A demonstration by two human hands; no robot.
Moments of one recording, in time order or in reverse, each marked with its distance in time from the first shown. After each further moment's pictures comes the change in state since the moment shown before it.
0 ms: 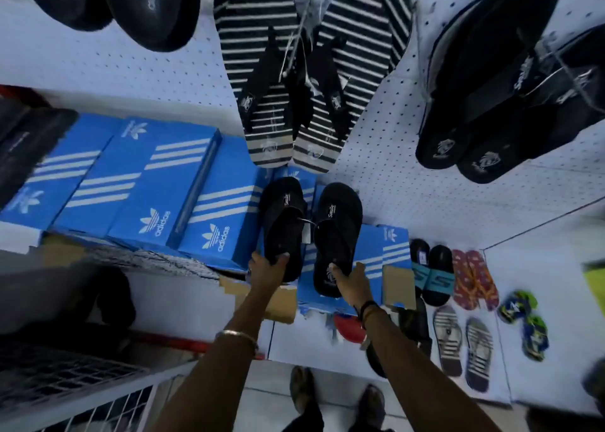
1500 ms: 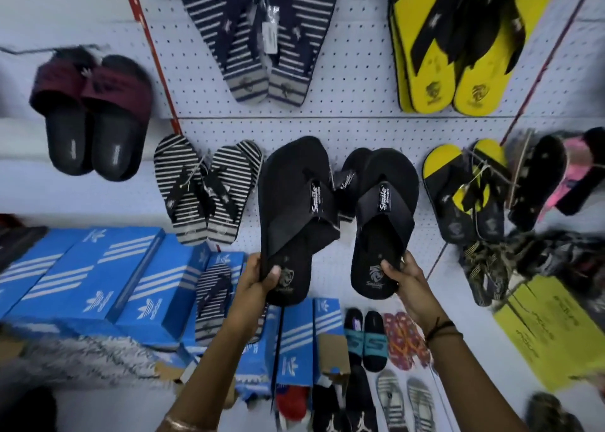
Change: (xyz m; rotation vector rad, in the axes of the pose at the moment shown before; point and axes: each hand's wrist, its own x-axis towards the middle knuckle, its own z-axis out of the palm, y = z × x) left_hand -0.299 0.154 0.027 -0.551 -0.399 0.696; right_hand -0.156 0.008 -0.343 0.658 -0.094 -0.627
